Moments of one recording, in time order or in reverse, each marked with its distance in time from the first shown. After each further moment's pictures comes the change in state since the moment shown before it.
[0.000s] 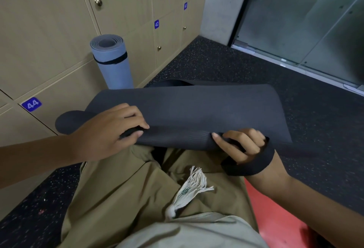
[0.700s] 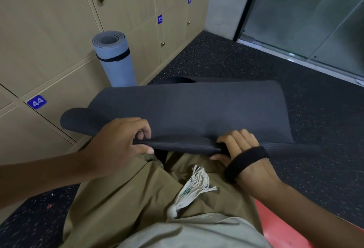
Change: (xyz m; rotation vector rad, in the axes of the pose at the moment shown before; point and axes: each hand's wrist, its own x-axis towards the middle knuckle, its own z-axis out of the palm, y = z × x) left_hand 0.000 0.039 0.014 -0.179 0.002 -0.429; right_hand -0.002 -0.021 0.026 0.109 -0.099 0.272
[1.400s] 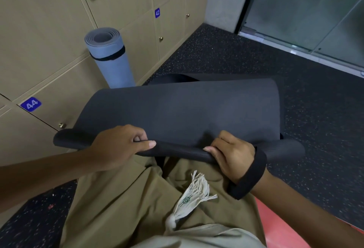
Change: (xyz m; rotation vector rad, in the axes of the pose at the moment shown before) left_hand 0.030 -0.013 0.011 -0.030 -0.263 -0.297; right_hand 0.012 0.012 0.031 0.118 -0.051 0.057
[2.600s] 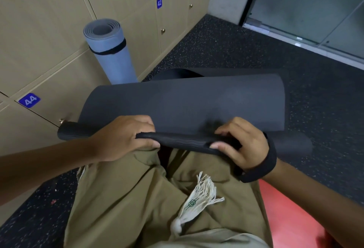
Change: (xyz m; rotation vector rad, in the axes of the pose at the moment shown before) left_hand 0.030 -0.022 -0.007 0.034 -0.008 0.480; right_hand 0.027 0.027 -0.001 0.267 0.003 -0.100
